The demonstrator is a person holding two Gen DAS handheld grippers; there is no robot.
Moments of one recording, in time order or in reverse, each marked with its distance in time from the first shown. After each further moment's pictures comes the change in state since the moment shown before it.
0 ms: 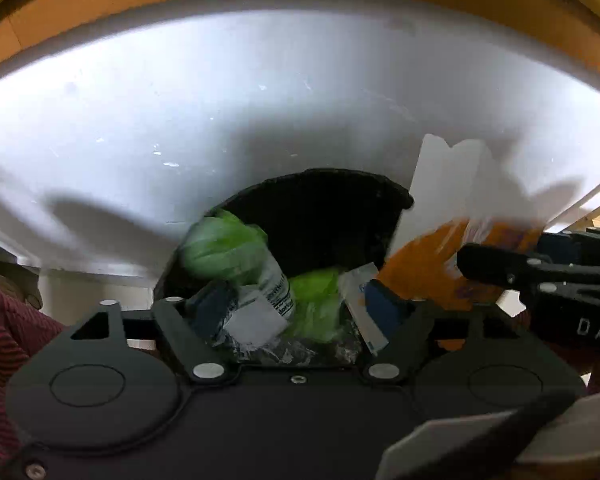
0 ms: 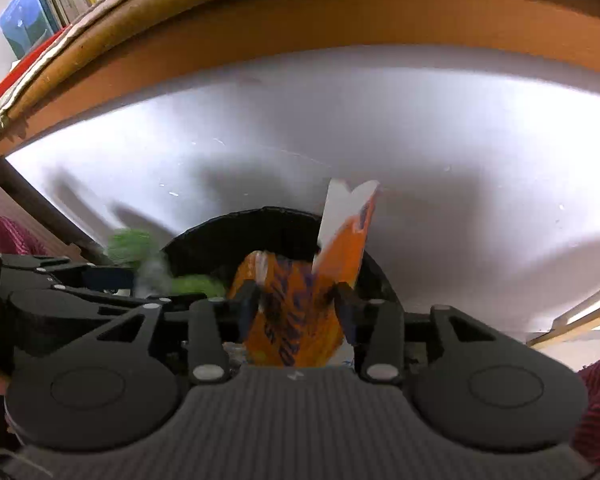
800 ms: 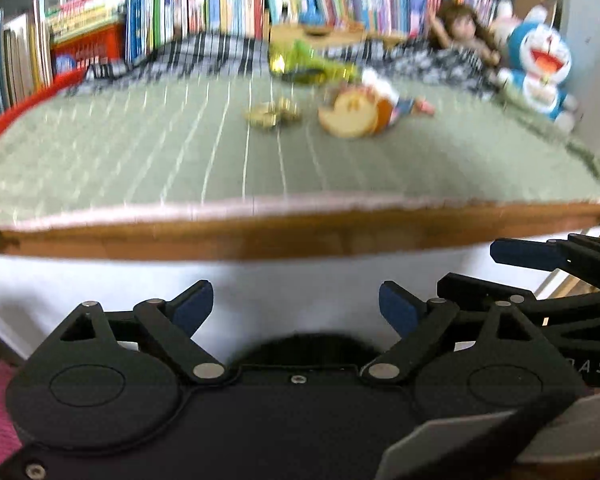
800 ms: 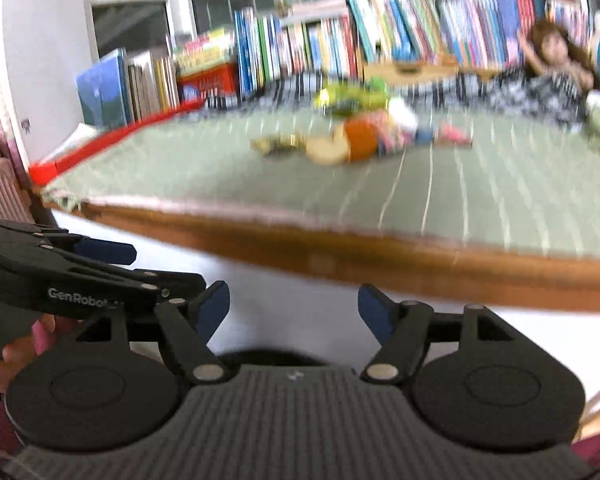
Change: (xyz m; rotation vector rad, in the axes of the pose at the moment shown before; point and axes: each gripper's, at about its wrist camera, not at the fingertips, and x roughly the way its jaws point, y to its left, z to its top) left arm -0.167 0.006 0.037 0.040 -0.429 -0.064; right arm -0.125 0.039 0.046 -0.212 -0.417 0.005
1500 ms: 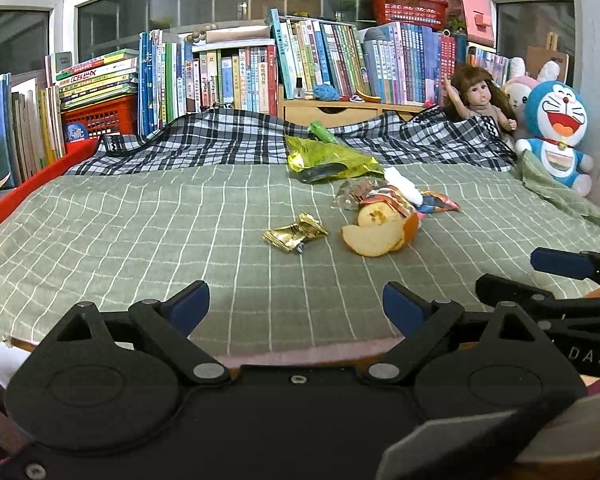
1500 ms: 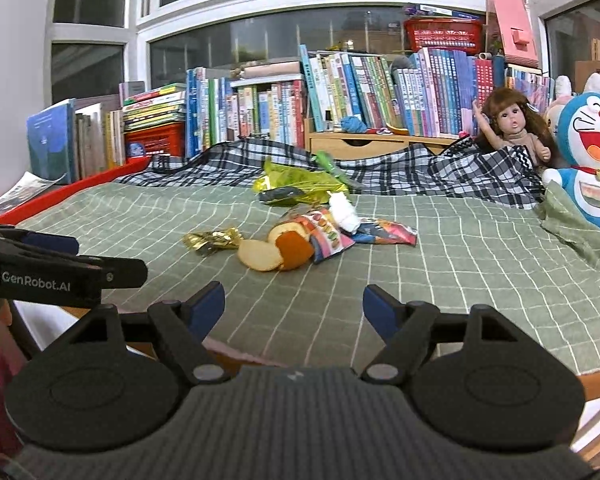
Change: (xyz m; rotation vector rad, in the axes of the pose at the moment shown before) left arm 0.011 0.012 0.075 0.006 -0.167 0.052; right arm 0.019 -0.018 0.050 -0.008 -0.130 -0.184
